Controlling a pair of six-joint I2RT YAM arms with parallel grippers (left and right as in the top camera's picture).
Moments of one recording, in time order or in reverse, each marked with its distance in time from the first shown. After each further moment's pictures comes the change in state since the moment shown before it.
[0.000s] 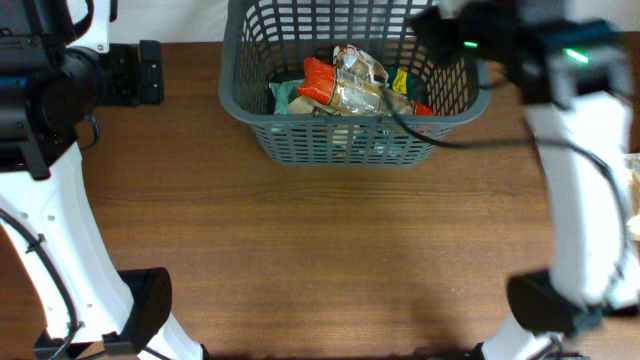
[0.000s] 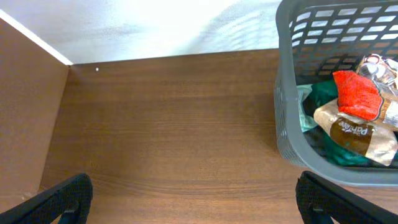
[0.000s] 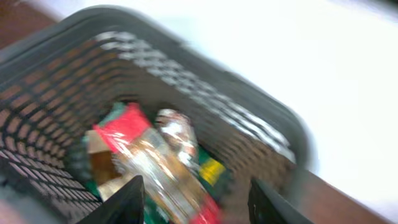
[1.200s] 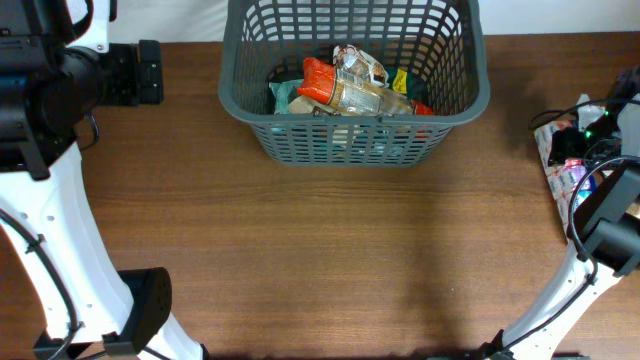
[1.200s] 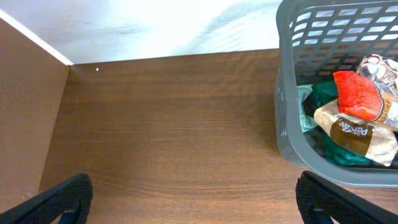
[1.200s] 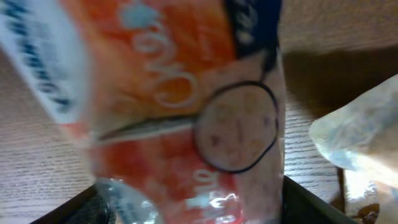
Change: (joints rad) left arm 0.001 0.000 0.000 0.000 0.000 0.000; right arm -0.710 0.528 -0.445 0.018 0.146 -0.055
